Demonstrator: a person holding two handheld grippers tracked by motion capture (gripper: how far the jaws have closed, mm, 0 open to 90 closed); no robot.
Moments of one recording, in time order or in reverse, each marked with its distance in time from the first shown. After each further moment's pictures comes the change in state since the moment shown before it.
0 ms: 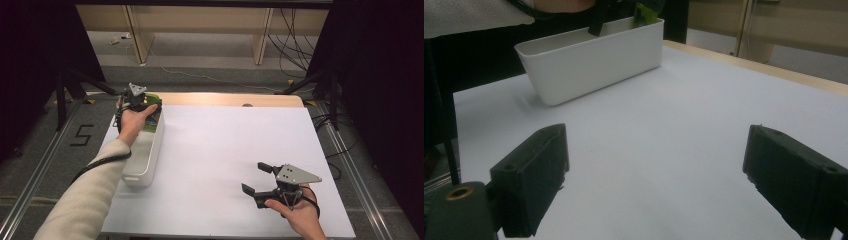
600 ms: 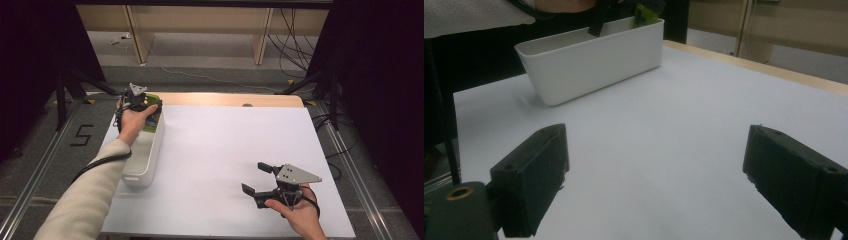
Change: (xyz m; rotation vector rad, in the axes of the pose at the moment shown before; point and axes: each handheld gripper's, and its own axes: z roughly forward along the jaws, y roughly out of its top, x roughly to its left) left arm 0.000 0.000 0.002 0.013 -0.004 -0.003; right arm 0.000 0.000 0.000 -0.001 0.001 0.001
